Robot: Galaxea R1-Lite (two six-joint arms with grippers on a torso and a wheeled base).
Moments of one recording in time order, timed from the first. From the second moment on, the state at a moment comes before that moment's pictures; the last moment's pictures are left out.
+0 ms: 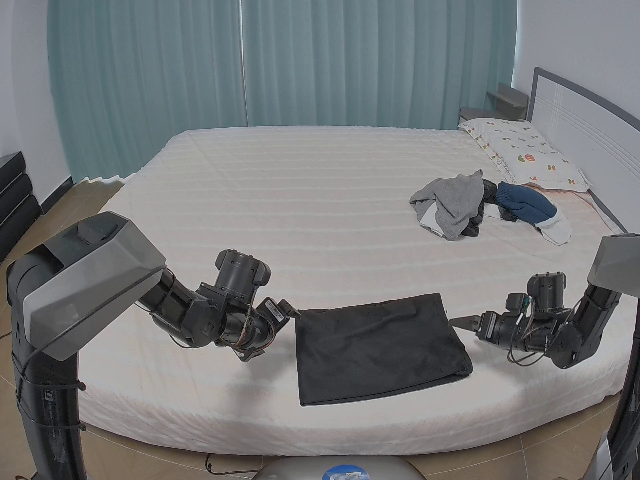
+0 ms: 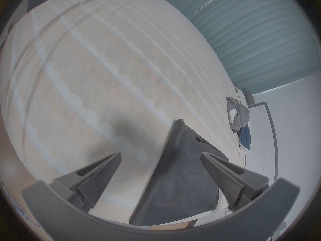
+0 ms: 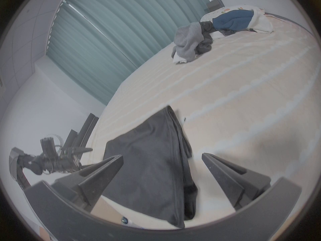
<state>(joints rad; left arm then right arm) -0.44 2.27 -1.13 -0.28 -0.07 -1.10 0.08 2.22 -0.63 -0.99 0.40 0.48</state>
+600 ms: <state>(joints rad) -0.44 2.27 -1.13 -0.28 -0.07 -1.10 0.17 2.47 -1.19 -0.73 0.22 0.66</state>
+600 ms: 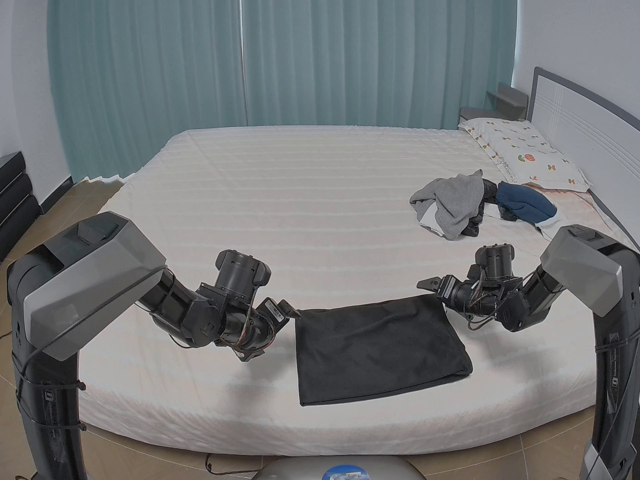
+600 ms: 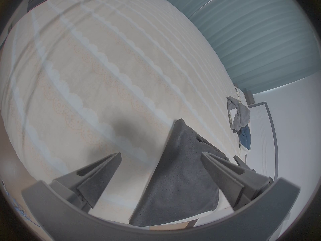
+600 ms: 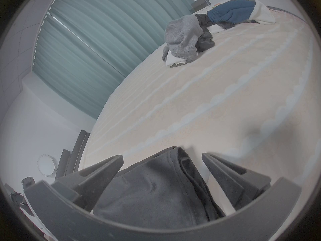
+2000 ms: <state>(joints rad) -0.44 2.27 -1.13 -0.28 -0.07 -1.10 0.15 2.55 -1.32 -0.68 0.22 0.67</state>
